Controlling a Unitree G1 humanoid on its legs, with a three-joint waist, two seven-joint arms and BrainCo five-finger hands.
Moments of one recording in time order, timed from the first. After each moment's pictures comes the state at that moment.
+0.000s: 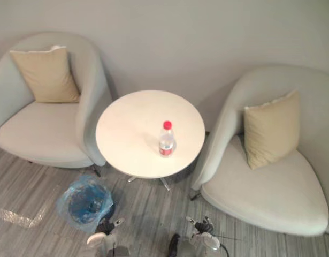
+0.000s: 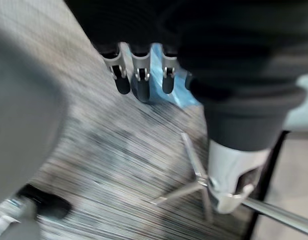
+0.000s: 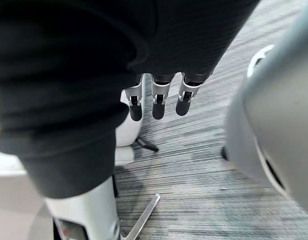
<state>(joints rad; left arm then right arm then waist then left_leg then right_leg) -0.03 -0.05 0.22 0.96 0.01 -0.04 0.17 -0.01 0.05 -0.25 0.98 0.22 -0.06 -0.17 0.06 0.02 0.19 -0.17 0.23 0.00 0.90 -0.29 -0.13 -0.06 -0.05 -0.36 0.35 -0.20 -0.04</state>
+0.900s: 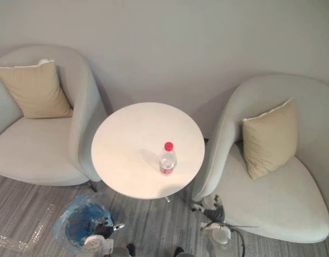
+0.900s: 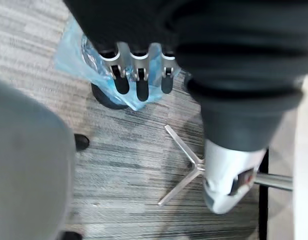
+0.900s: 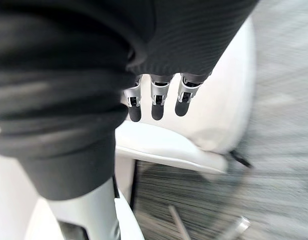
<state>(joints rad) 0.04 0.08 0.01 1.00 0.06 -0.04 0.17 0.14 -0.09 -0.10 0.44 -0.03 -0.11 -0.22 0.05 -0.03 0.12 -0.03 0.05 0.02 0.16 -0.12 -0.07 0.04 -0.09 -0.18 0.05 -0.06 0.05</state>
